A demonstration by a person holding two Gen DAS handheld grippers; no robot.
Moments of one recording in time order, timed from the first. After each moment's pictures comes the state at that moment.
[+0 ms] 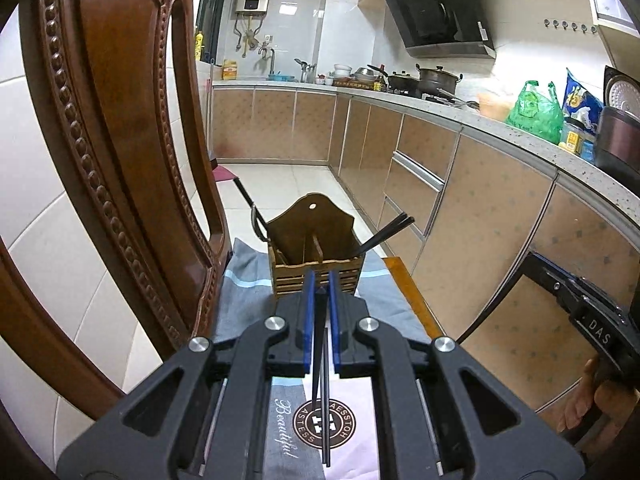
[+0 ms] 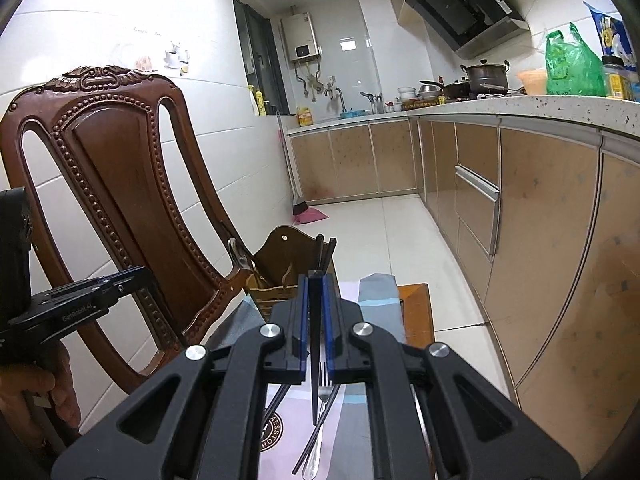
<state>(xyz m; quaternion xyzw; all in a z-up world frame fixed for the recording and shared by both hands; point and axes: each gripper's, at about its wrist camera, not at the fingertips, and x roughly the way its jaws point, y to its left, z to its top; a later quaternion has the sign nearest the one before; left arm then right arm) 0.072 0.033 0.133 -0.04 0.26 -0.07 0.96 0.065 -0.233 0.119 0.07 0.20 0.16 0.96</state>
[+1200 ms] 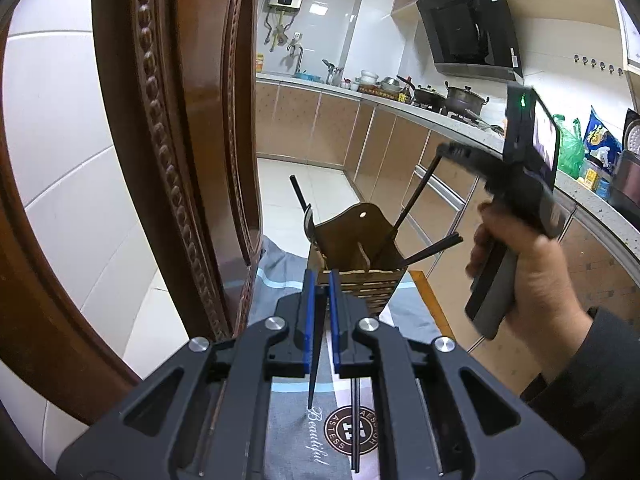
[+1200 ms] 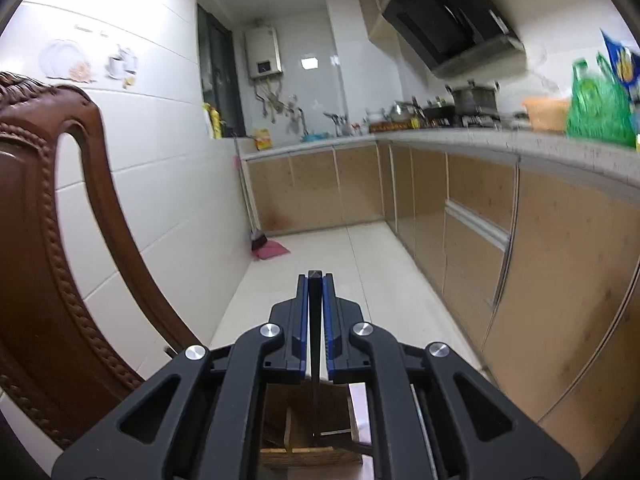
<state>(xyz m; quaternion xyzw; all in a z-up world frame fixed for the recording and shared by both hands) 0.085 0.102 0.124 -0.10 0.26 -0.05 0.96 0.266 -0.135 0.157 0.09 0.17 0.07 0.98</state>
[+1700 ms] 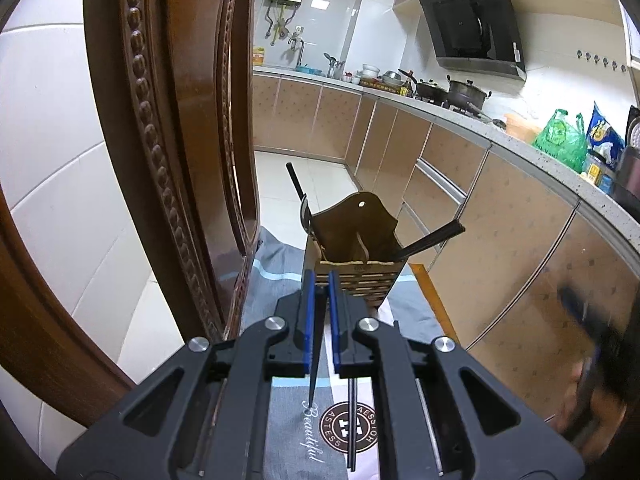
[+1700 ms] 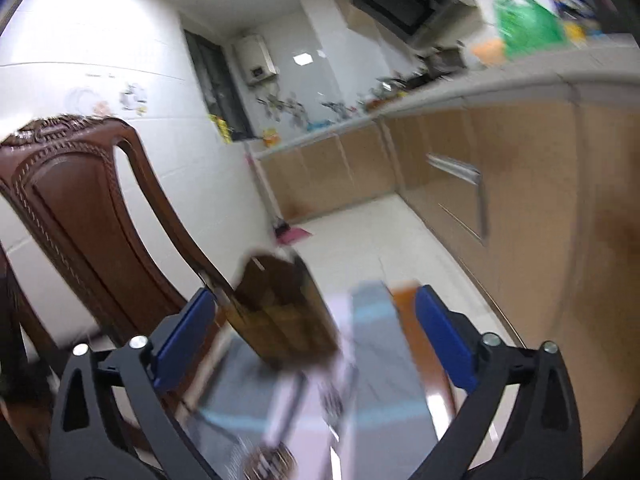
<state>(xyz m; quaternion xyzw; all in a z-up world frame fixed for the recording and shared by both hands) 0.090 0.094 0.116 -0.10 0.27 -0.05 0.96 0.079 -0.258 0.087 0.17 0.19 0.10 0.96</state>
